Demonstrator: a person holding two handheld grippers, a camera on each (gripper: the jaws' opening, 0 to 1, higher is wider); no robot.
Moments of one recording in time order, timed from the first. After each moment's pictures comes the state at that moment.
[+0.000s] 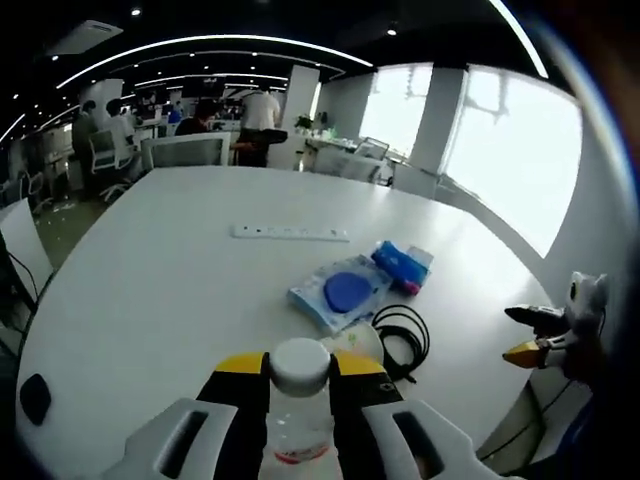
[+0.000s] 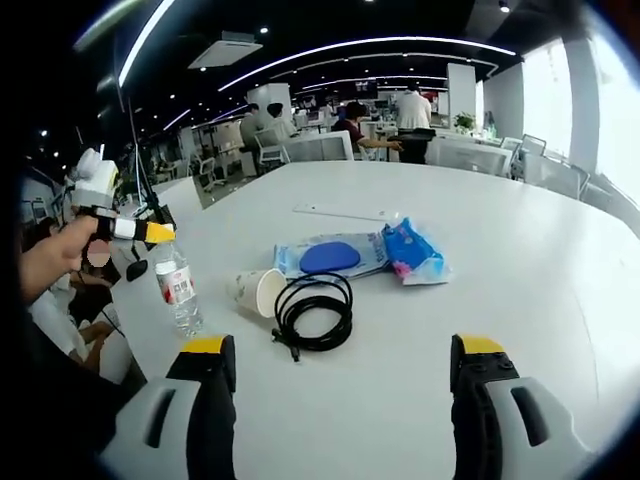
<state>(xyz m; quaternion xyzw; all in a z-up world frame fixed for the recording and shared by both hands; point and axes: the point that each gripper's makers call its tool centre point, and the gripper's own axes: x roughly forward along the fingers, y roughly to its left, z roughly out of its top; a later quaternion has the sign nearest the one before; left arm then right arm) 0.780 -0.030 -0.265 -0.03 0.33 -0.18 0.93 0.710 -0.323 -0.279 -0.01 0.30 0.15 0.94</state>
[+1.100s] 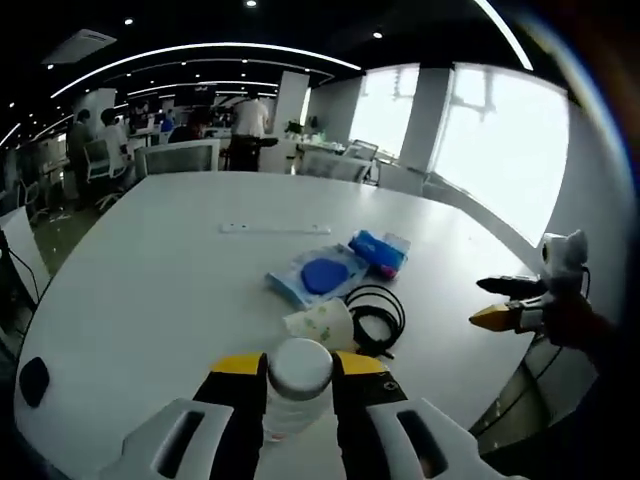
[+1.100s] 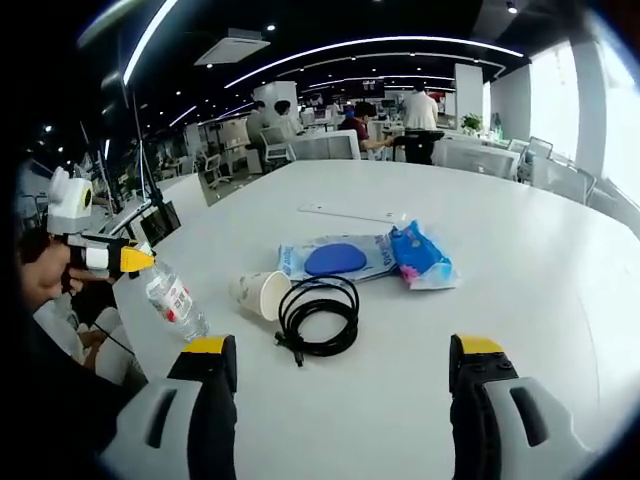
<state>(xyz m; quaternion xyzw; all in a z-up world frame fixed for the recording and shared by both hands) 0.728 -0.045 -0.261 0.00 0.32 -0.20 0.93 0.715 -0.314 -0.279 -0.01 0.30 0.16 0.94</state>
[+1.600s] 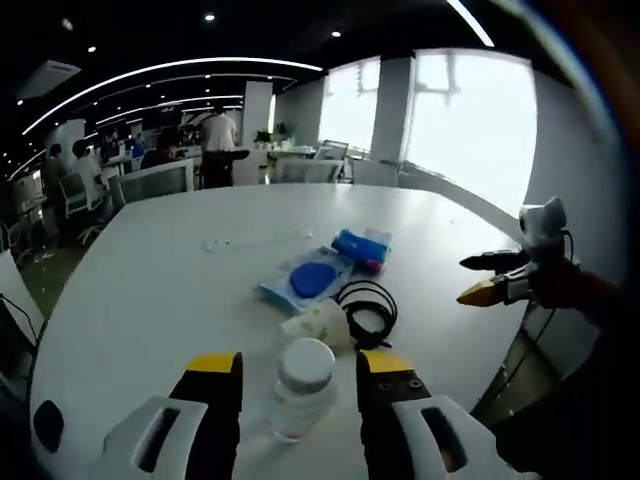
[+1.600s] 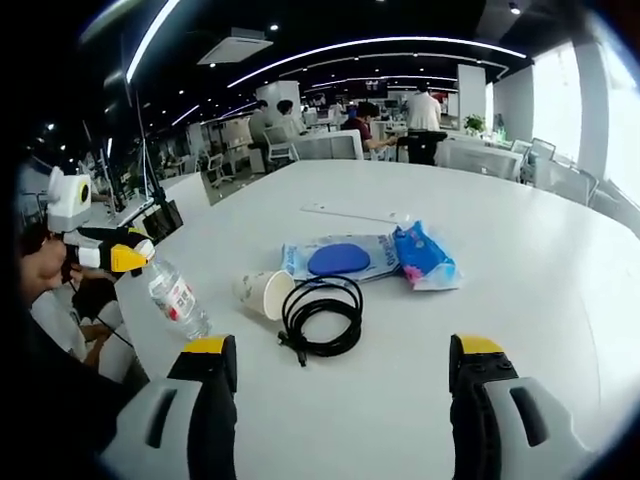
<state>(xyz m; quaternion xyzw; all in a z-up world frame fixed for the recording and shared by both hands) 0.724 -0.043 -0.251 0.04 0.29 -0.27 0.92 0.717 -0.310 -0.279 -0.01 0.30 0.17 0.94</state>
